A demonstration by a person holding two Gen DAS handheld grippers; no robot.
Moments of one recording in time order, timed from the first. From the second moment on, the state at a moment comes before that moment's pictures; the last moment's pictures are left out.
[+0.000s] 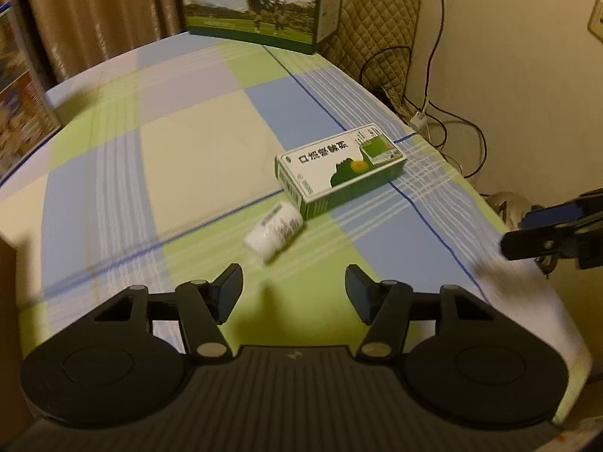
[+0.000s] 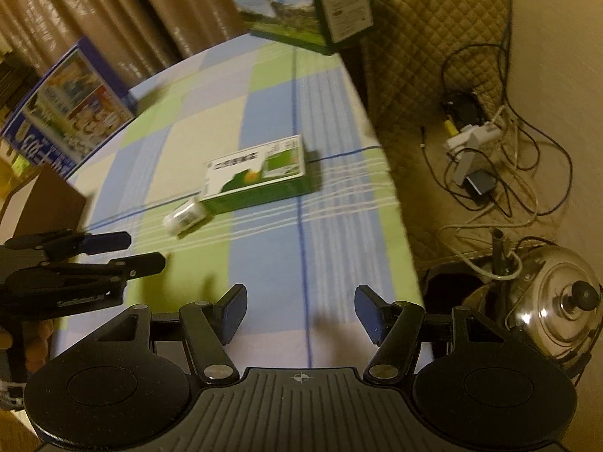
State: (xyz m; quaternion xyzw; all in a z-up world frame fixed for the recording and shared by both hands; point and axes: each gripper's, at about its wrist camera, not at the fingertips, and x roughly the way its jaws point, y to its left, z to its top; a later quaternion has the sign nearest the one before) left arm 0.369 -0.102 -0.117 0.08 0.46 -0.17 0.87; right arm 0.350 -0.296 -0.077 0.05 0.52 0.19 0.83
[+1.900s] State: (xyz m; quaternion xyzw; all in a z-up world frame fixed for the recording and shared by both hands) left arm 0.329 0.025 -0.143 -0.05 0.53 0.06 0.84; right arm 0.436 -0.215 -0.115 0.03 0.51 0.43 0.74
